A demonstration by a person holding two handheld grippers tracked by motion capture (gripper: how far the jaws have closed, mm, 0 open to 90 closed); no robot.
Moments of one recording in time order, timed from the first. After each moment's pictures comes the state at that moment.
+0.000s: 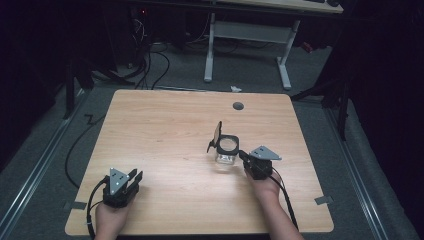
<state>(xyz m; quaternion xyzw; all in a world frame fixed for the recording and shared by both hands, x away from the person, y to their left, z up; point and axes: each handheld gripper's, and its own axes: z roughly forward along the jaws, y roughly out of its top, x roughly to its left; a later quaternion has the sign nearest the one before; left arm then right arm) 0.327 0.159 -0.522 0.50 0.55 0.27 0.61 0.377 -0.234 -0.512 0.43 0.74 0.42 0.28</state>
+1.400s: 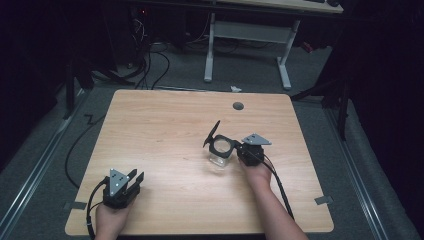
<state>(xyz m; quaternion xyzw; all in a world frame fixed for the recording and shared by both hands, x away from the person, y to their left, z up) 0.324 0.157 -0.522 0.50 0.54 0.27 0.62 0.425 -0.220 -0.516 0.45 0.75 0.41 0.27</state>
